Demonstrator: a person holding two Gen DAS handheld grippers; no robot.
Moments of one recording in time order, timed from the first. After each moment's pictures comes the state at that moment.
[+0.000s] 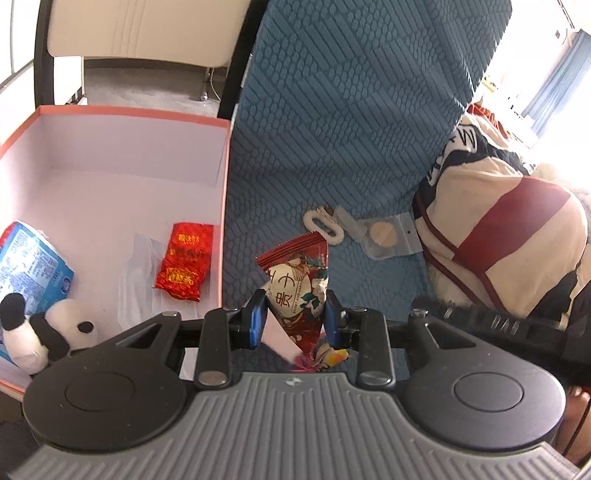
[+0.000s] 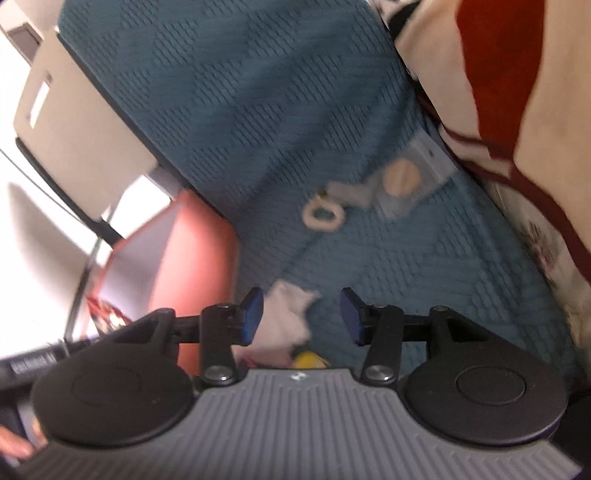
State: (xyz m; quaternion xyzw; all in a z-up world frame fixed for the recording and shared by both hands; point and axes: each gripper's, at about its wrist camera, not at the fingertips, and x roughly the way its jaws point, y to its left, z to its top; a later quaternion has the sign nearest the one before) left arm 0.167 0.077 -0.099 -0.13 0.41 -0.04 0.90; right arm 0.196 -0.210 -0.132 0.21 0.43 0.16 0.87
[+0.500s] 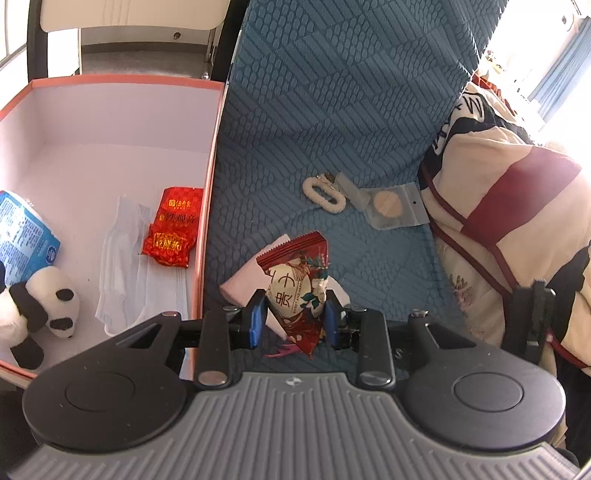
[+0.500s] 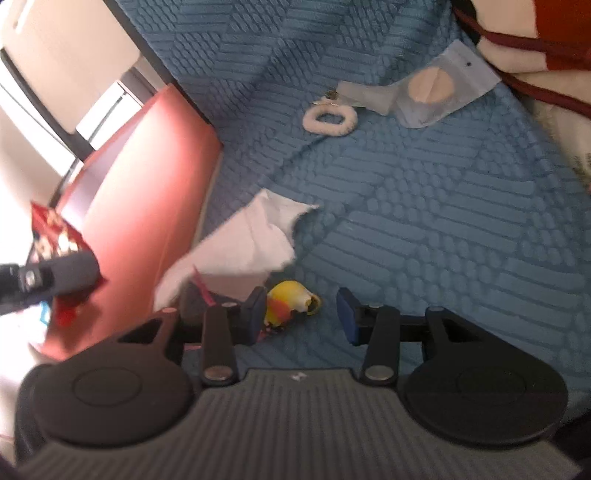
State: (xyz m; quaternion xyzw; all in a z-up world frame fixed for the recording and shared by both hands) left arm 0.168 0.056 -0.132 -0.13 0.44 -0.04 0.89; right arm 0.203 -0.159 -0.214 0.15 0.48 0.19 0.84
